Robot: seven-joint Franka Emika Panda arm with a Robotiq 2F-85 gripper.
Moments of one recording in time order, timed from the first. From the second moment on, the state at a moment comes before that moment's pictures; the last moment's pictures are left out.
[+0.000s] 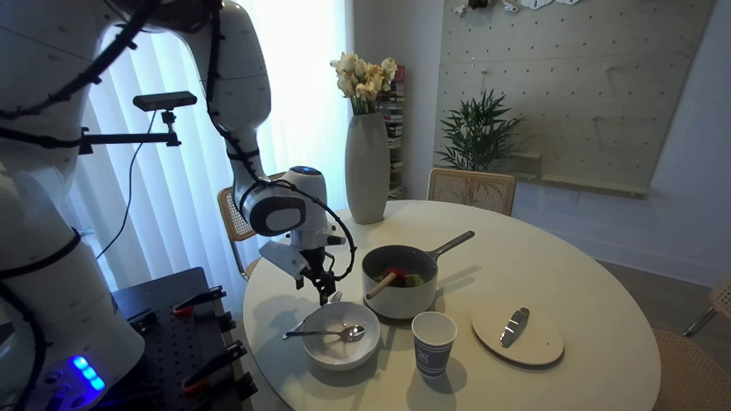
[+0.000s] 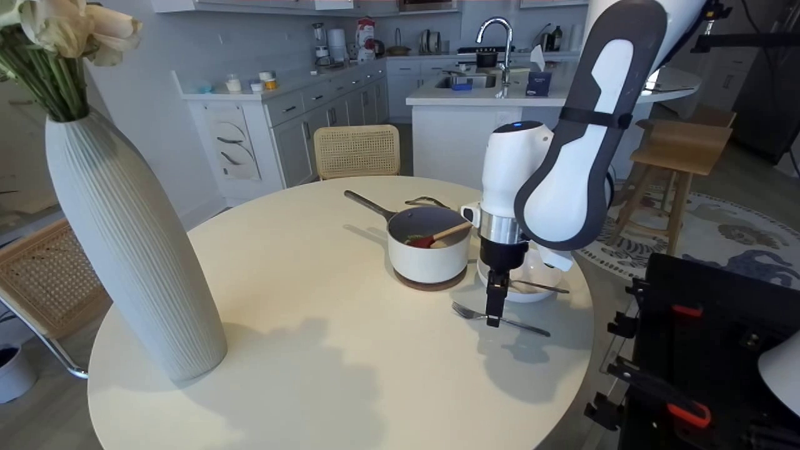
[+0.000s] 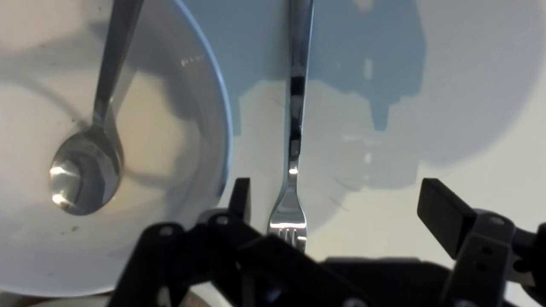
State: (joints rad) arm -0.07 0.47 0.07 -2.57 -0.01 3.02 -0.29
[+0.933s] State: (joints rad) arm 0.03 0.55 0.00 -2.53 -0.04 3.08 -0.21
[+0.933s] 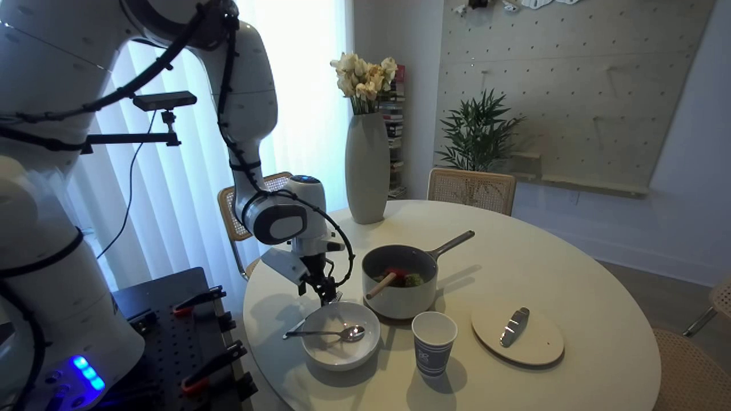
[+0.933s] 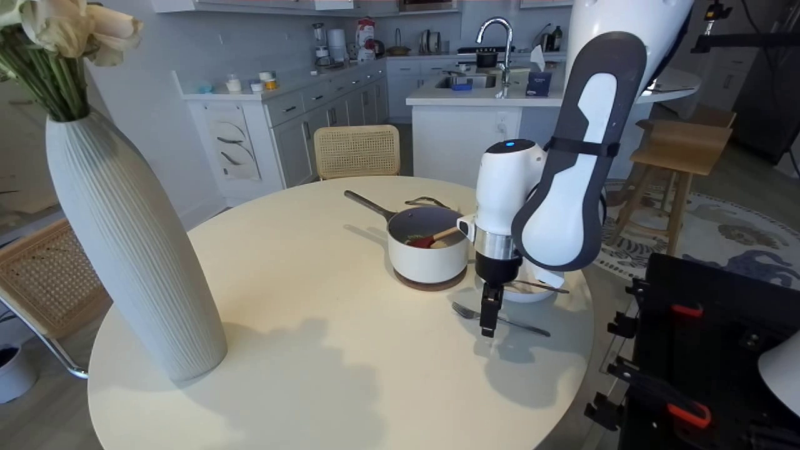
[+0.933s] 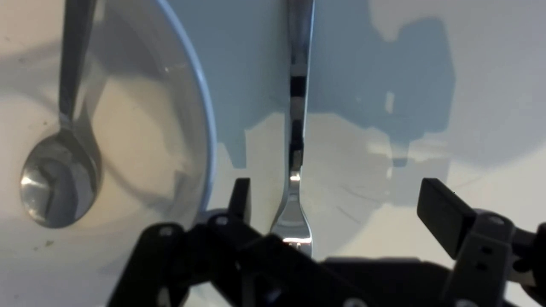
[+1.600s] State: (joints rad) arm 0.06 0.60 -0.01 -2.53 -0.04 3.10 -0.19
